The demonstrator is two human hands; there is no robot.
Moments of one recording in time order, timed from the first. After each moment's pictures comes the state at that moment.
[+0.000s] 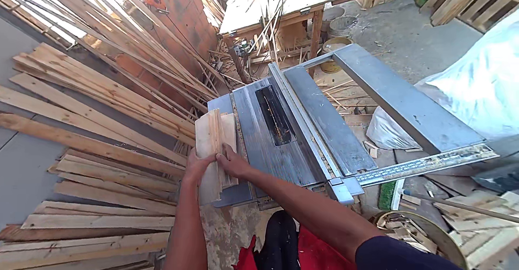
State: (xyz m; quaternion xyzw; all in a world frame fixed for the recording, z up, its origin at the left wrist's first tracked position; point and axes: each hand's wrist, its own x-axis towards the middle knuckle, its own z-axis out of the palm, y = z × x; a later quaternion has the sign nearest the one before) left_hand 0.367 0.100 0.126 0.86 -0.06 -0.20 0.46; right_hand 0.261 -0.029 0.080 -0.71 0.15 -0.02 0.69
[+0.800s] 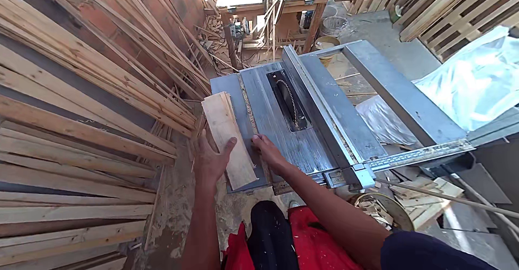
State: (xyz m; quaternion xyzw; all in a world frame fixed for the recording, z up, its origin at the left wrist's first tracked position) left_hand 0.348 0.143 0.129 0.92 -0.17 -0.11 0.33; right_hand 0.233 -0.021 0.048 -0.60 0.31 -0.09 0.73
